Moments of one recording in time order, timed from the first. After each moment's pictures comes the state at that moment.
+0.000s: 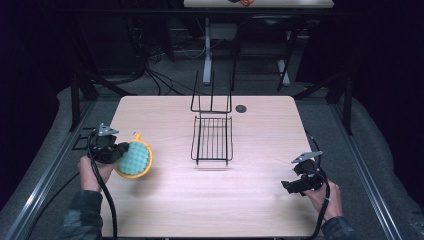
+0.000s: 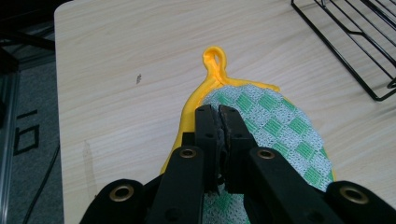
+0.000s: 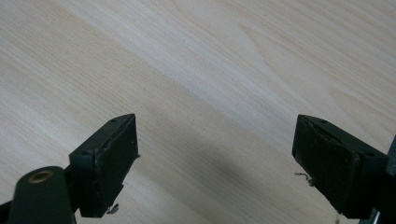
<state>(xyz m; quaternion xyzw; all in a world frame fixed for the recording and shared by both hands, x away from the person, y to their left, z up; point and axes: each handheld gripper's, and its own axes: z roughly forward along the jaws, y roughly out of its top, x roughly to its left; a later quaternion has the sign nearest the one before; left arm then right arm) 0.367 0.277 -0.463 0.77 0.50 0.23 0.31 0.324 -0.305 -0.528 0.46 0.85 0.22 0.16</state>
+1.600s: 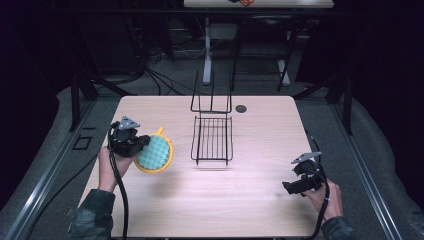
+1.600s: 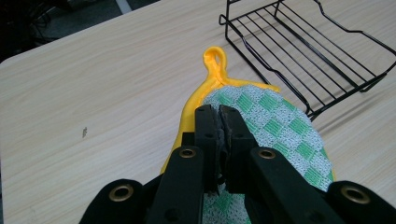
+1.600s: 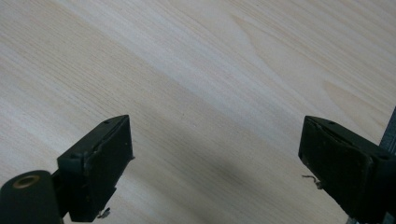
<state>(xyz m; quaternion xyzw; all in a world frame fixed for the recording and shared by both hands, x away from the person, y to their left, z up) 0.375 0.223 -0.439 0.80 0.44 0.22 0.35 0.325 -0.306 -0.532 0.46 0.85 0.20 0.17</state>
